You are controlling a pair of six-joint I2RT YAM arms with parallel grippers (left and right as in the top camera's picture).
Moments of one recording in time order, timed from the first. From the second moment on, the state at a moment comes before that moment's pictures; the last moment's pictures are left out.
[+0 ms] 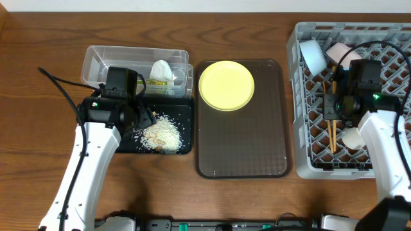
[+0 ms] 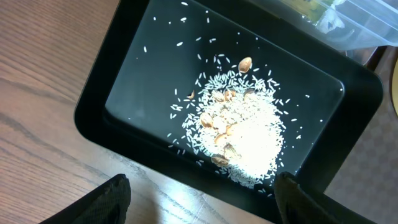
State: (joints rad) left arm -0.11 1.34 1.14 -1.09 -0.11 -0.54; right arm -0.12 1.48 1.12 -0.80 0.08 -0.09
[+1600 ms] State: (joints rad) left arm -0.11 1.34 1.14 -1.09 -0.11 -0.54; right arm 0.38 1.92 1.12 -0.34 -0.01 0.56
